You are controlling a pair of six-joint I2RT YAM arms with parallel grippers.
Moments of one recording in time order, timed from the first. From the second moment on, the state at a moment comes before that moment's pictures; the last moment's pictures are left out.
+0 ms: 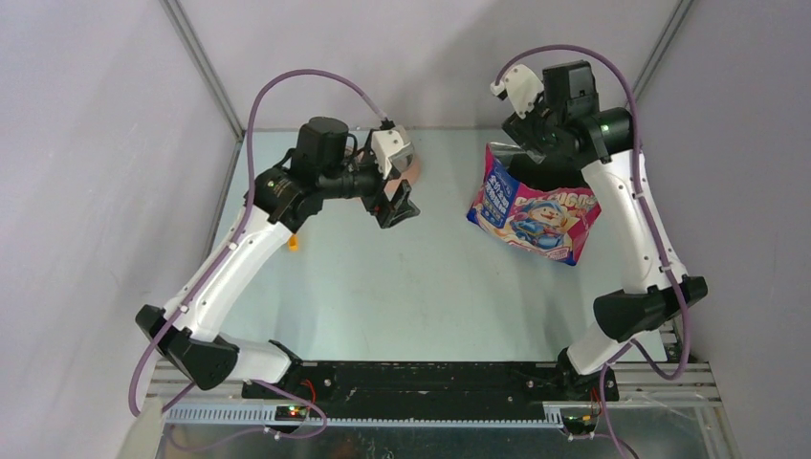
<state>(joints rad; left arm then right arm) -0.58 1.35 1.58 -0.72 0.50 0.29 0.33 1.64 2.05 -1.07 0.18 -0.60</state>
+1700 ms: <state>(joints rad) -0.58 1.31 1.52 -0.71 0.49 0.29 0.17 1.79 1.99 -0.84 0.50 -0.64</state>
